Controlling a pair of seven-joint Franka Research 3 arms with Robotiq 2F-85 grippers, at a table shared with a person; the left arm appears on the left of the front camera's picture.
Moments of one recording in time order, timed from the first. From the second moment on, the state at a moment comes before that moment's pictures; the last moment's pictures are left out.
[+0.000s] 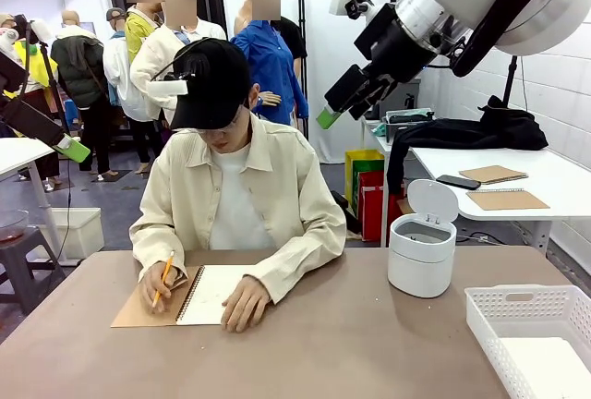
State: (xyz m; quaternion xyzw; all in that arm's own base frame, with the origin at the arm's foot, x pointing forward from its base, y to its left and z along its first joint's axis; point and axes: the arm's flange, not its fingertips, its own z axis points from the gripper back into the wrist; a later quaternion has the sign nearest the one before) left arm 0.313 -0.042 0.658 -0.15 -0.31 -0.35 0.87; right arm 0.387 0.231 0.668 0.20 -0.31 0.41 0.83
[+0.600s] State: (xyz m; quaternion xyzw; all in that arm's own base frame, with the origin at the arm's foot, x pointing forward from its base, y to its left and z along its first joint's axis) left arm 0.313 -0.042 0.658 -0.15 -0.31 -0.35 0.87; right arm 0.388 0.231 0.667 0.20 -0.31 0.41 0.83
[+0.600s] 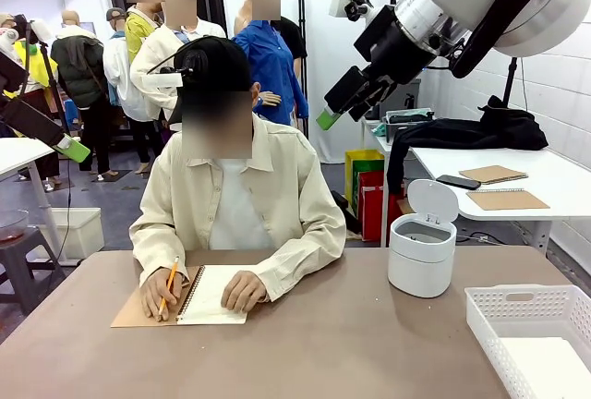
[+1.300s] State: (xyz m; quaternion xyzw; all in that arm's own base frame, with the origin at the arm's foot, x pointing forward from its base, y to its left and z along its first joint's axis) left arm 0.313 -0.042 0.658 -0.15 -0.31 -0.35 0.87; right arm 0.388 0.231 0.667 0.20 -0.31 0.41 0.83
